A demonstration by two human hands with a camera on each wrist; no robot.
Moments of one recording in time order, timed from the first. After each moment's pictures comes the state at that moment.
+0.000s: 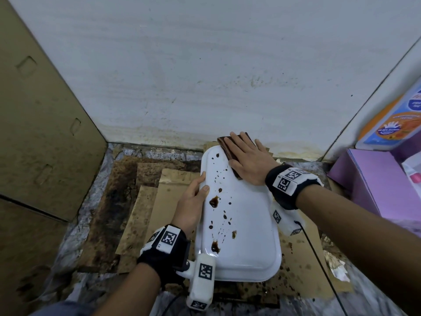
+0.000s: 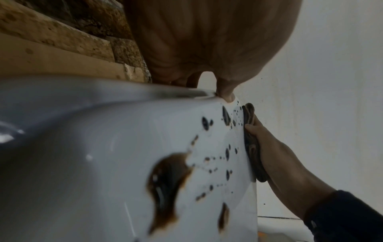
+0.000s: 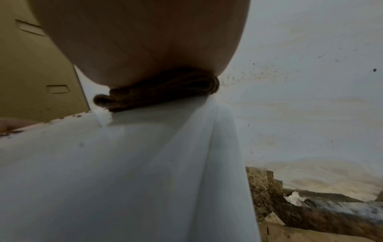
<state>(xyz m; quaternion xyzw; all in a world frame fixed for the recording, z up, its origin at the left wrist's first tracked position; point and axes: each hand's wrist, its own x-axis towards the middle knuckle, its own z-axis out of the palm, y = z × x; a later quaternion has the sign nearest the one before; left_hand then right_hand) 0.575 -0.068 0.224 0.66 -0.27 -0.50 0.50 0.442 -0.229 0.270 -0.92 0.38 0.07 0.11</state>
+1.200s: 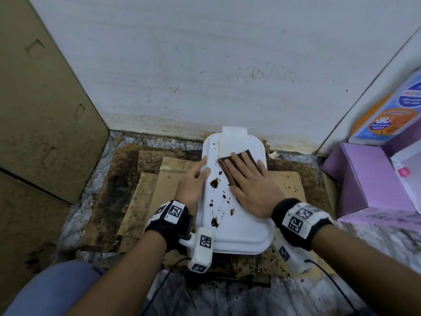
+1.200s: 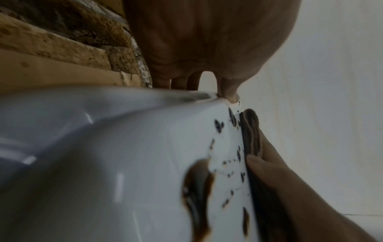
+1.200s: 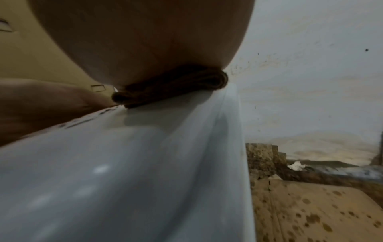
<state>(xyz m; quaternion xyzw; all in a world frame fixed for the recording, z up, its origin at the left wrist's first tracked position) 0.573 -0.063 0.227 0.66 -0.28 -0.48 0.51 0.397 -0.129 0.263 -0.92 0.36 0.08 0.10</state>
